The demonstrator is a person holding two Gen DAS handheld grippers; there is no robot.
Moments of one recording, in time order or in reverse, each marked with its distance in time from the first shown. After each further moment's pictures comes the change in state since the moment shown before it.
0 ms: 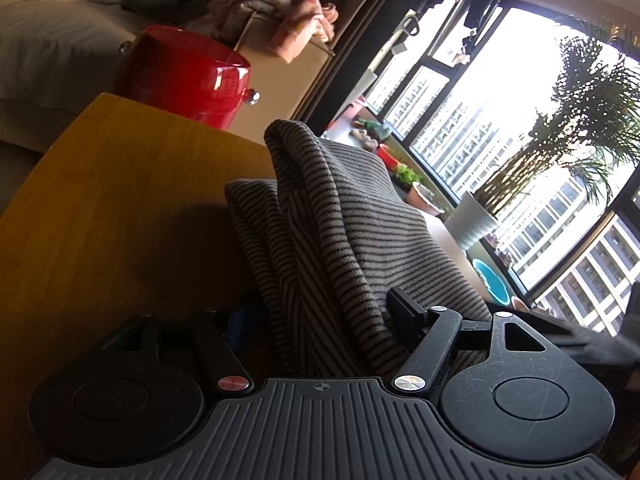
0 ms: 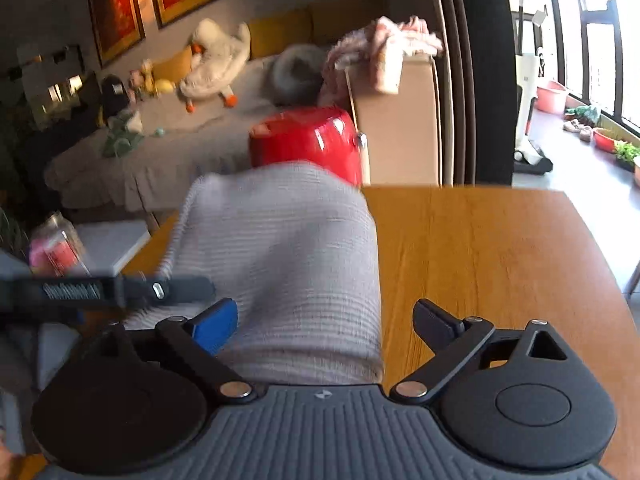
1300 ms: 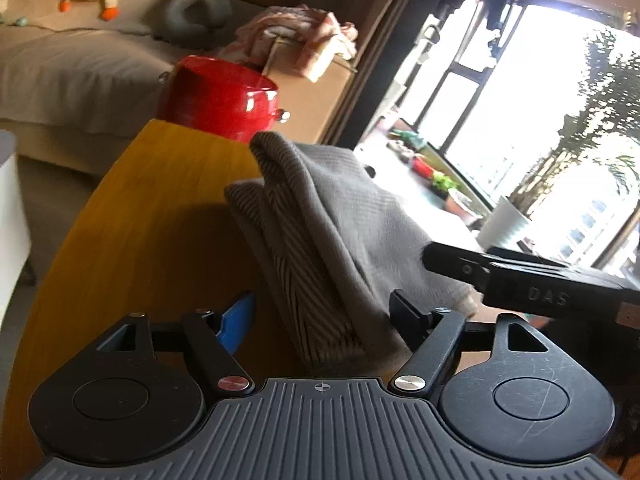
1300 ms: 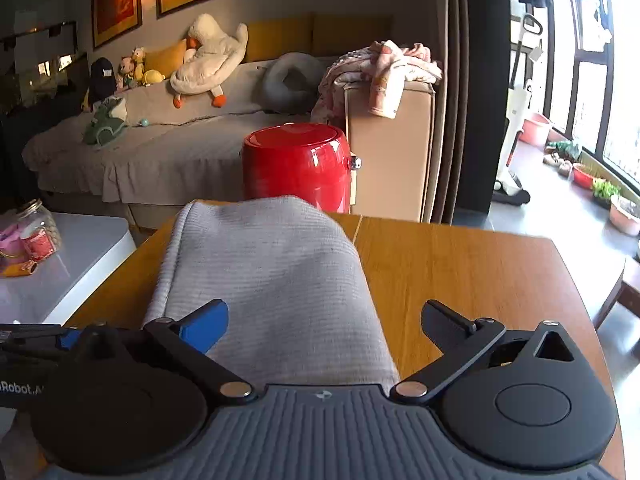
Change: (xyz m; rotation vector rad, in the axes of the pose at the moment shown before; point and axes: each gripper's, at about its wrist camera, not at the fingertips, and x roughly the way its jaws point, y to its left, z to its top) left arm -0.061 -0.035 -0.027 0.031 -0.051 0.167; right arm -0.009 0.051 0.000 -0.096 0.005 -0.124
